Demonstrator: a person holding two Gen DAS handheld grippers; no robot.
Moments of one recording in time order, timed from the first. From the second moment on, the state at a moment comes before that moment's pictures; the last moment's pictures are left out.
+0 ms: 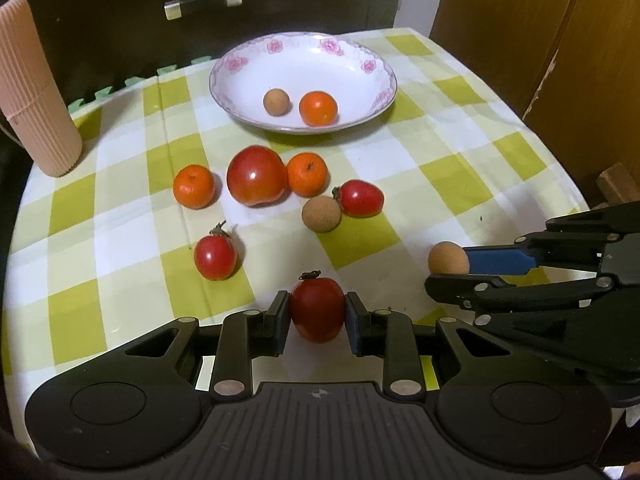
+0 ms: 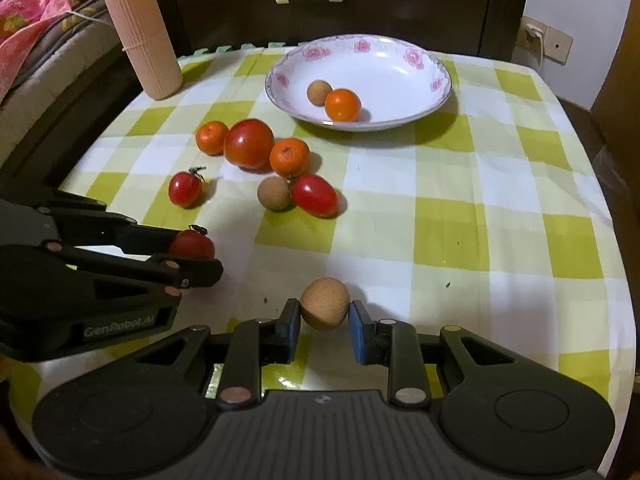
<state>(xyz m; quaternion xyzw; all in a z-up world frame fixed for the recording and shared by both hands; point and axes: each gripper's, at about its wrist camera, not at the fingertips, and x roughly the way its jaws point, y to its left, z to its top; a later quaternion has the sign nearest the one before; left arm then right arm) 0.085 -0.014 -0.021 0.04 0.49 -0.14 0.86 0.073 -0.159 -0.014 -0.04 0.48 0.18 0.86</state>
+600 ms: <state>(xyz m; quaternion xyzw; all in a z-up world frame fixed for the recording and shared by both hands) 0.106 -0.007 0.000 0.02 0.46 -0.13 0.88 0.091 -0.152 0.011 -0.03 0.45 0.18 0.88</state>
